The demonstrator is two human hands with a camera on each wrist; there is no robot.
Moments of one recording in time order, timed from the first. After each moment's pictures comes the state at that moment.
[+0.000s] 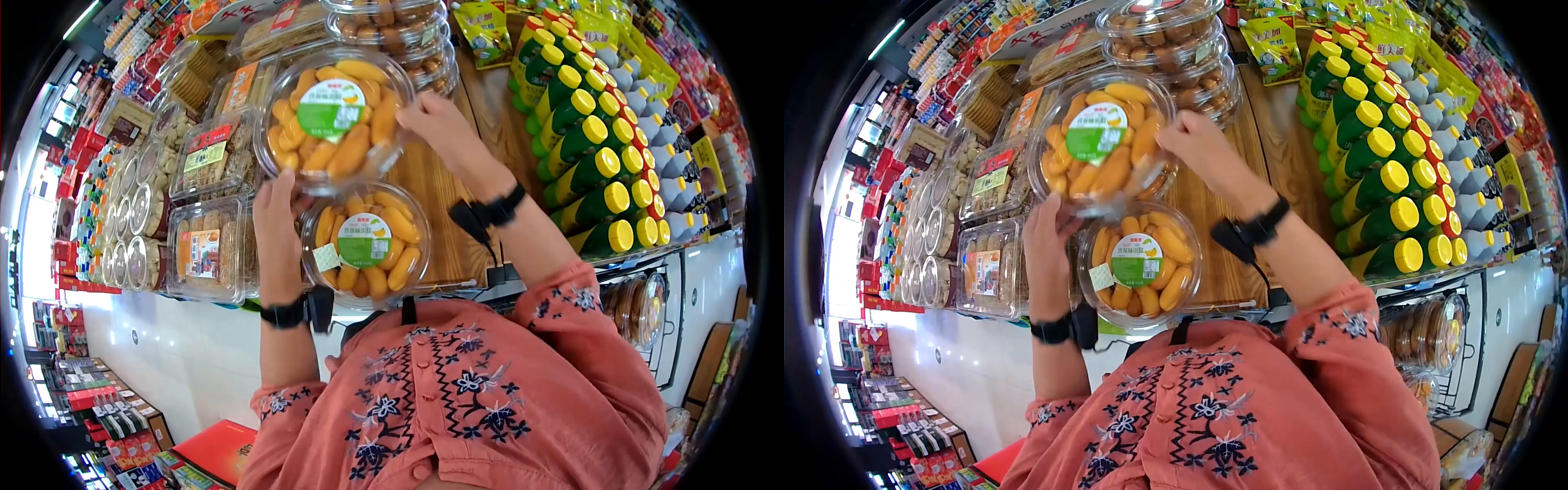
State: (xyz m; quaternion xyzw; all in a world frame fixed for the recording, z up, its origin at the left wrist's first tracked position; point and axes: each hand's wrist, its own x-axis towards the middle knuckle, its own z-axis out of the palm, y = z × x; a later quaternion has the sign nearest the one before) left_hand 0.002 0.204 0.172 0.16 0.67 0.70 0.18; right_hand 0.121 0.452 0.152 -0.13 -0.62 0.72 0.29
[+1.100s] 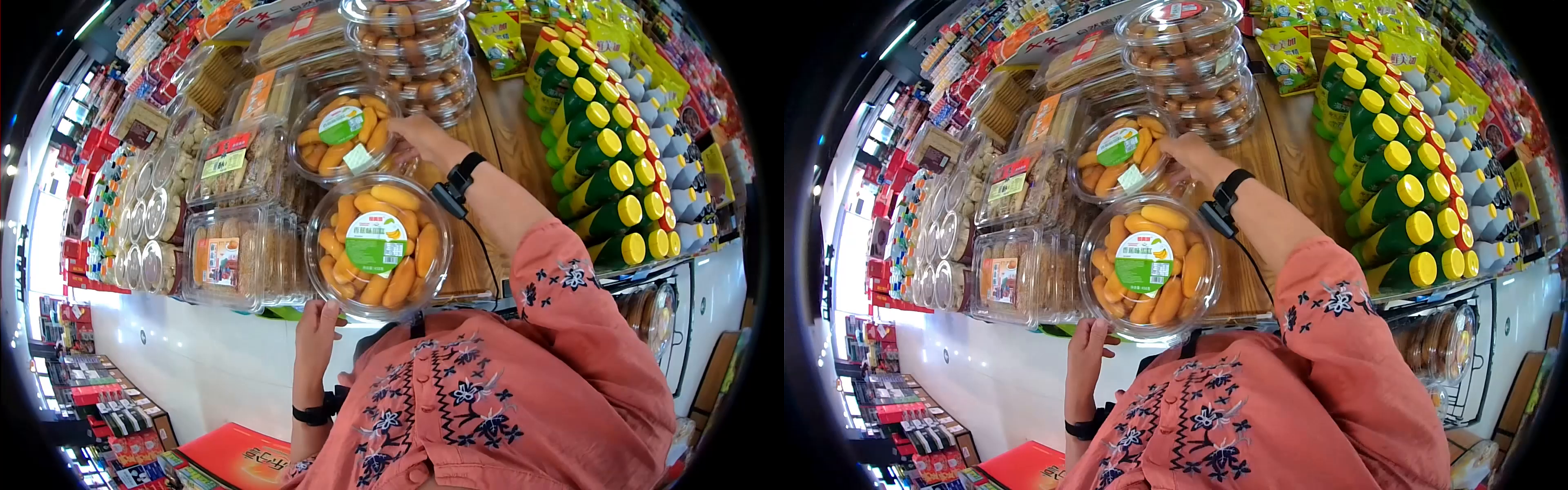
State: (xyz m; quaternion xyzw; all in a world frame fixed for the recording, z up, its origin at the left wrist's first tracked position) left_hand 0.084 0.071 0.122 0.13 0.82 0.49 0.28; right_hand 0.024 0.485 0.089 -0.26 -0.59 0.76 0.06
